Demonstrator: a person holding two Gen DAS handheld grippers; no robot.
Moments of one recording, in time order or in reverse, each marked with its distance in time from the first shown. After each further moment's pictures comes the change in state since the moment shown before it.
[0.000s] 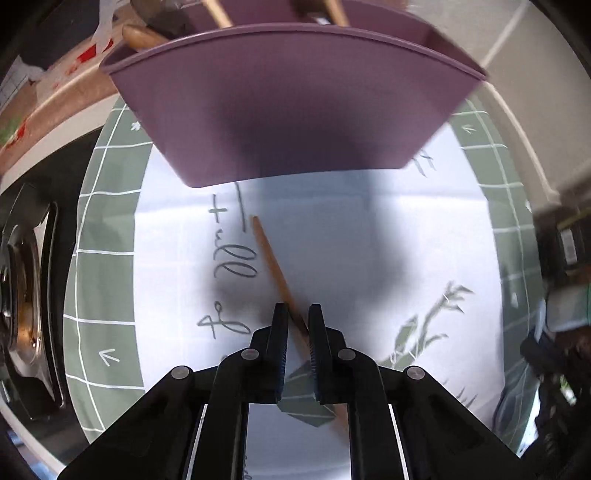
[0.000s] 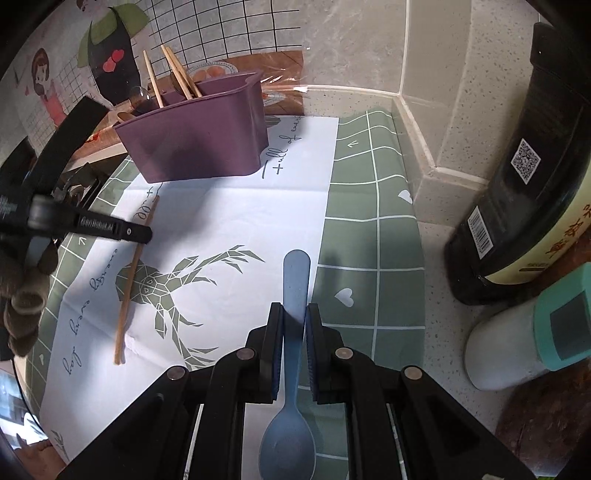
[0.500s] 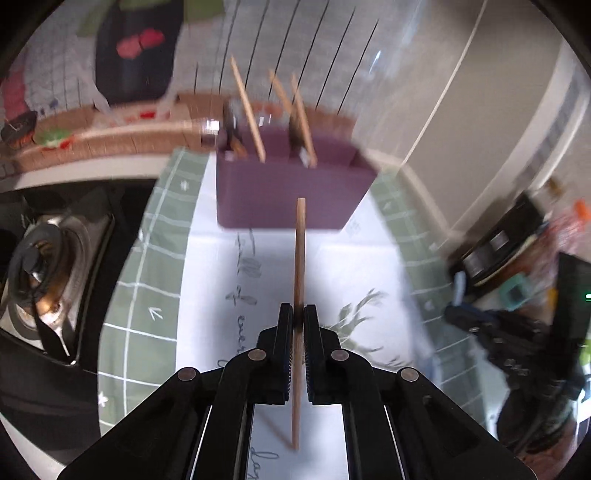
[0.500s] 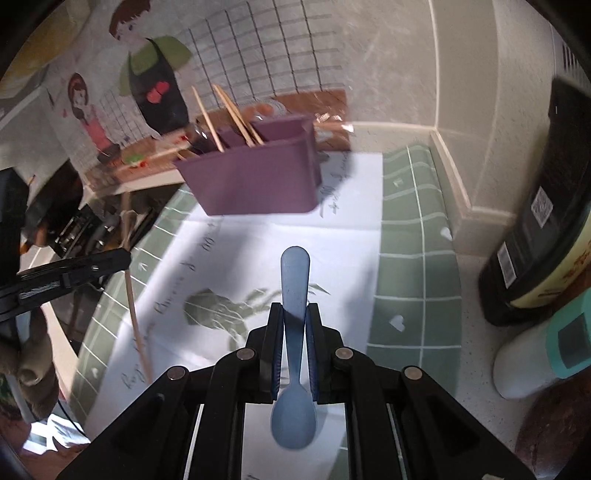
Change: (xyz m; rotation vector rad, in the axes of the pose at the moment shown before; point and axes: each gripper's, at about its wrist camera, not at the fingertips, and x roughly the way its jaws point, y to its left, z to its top) left arm -0.128 0.029 -0.094 -0.041 -0.423 -0.189; right arm -0.042 0.032 0.014 -0.004 -0.120 0.158
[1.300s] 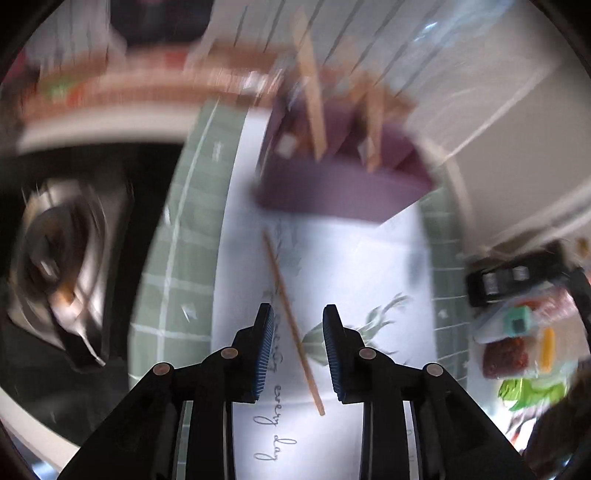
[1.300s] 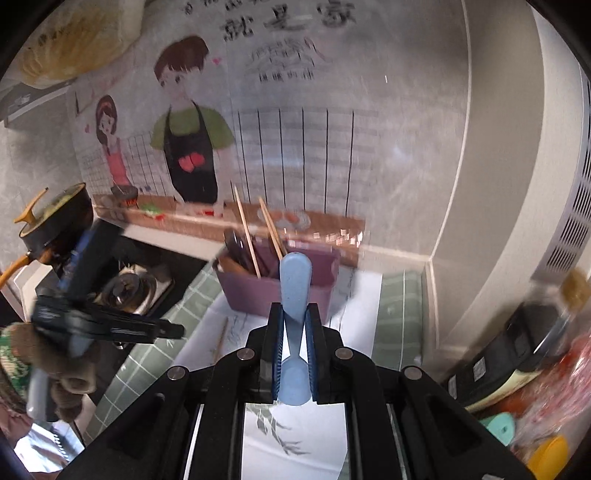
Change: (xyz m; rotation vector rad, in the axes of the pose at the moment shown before) left arm 0.055 0.053 0.069 -0.183 0.341 0.063; right arm -0.061 0.057 0.082 -0.136 -0.159 -0.094
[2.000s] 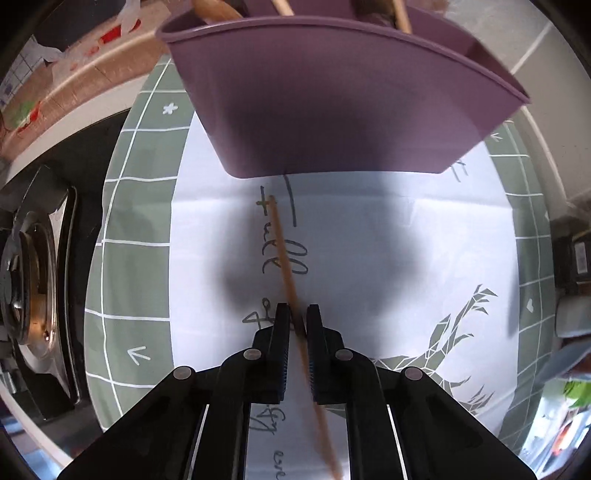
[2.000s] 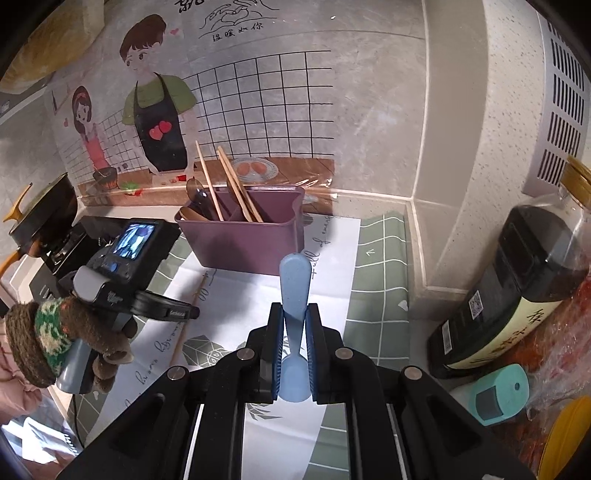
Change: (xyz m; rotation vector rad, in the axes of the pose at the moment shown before) left arm 0.104 -0.045 0.005 0.140 0.097 0.209; right arm 0.013 -0.047 -0.045 0.067 0.075 -0.004
